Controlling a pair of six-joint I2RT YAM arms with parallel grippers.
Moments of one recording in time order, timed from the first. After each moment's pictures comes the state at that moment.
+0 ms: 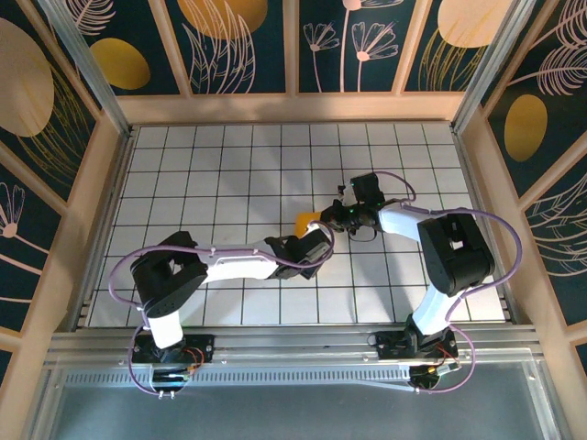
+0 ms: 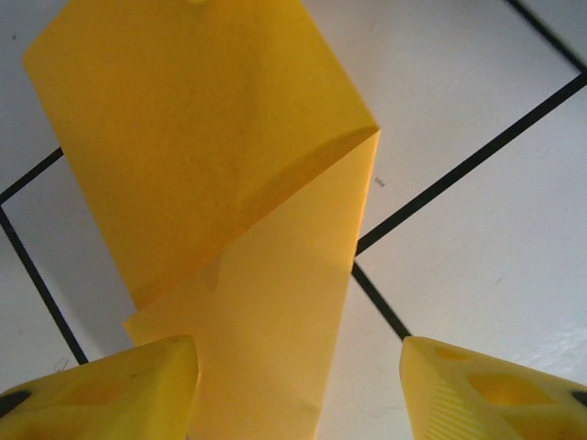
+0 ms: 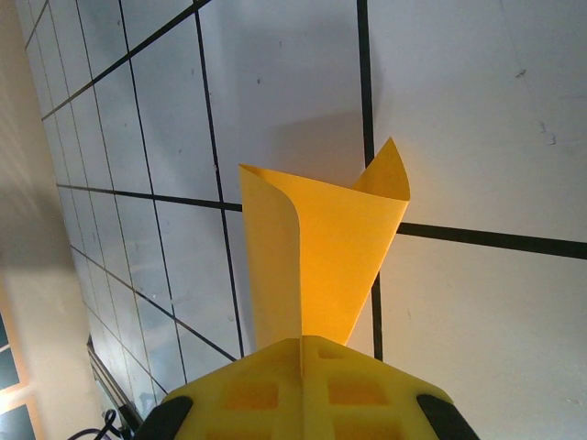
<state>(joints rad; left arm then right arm) -1.09 1.82 1.07 -0.32 -0.35 -0.36 0.39 1.72 0.88 -0.09 -0.62 0.72</state>
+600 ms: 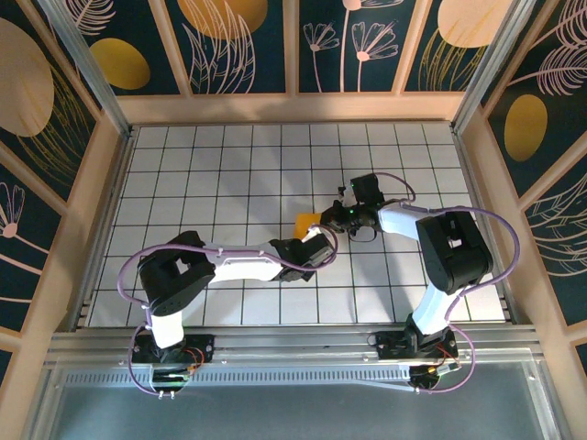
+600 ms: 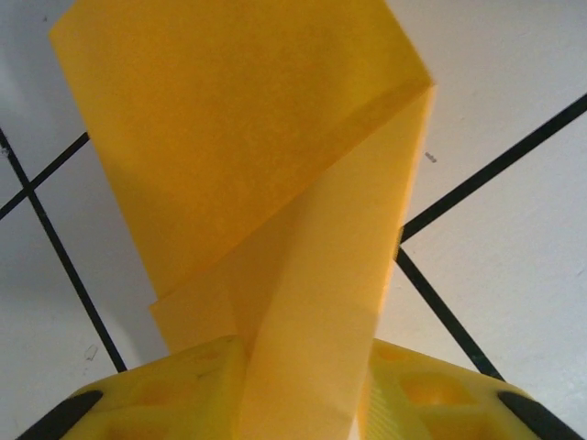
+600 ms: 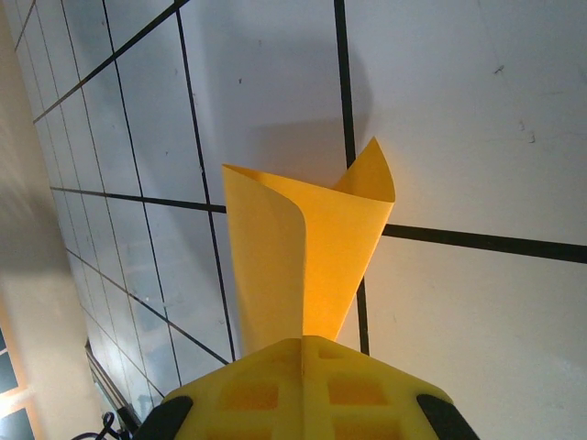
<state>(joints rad) -1.11 1.86 1.08 -0.35 -0.44 -0.35 0.39 1.73 0.88 -0.09 -0.62 0.73</state>
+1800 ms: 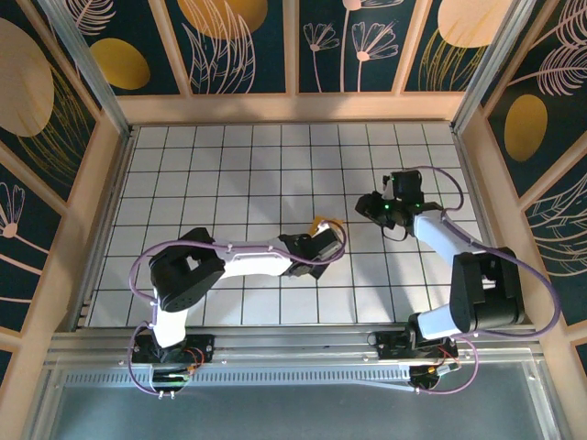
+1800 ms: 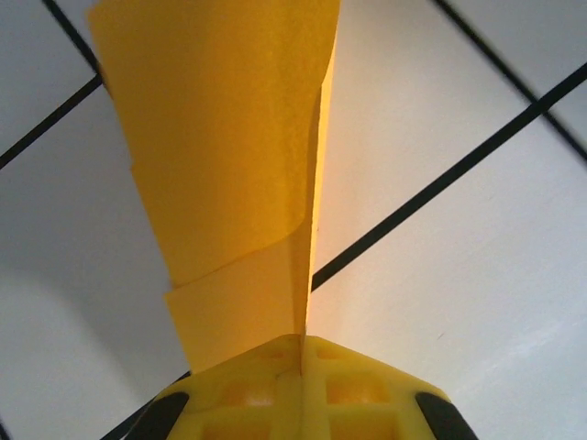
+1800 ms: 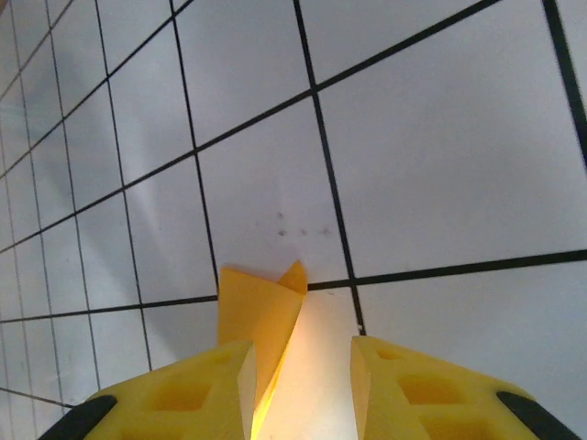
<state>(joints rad) -1.08 1.93 1.20 -0.37 -0.26 -0.37 0.18 1.41 0.79 -0.26 -0.38 0.60</state>
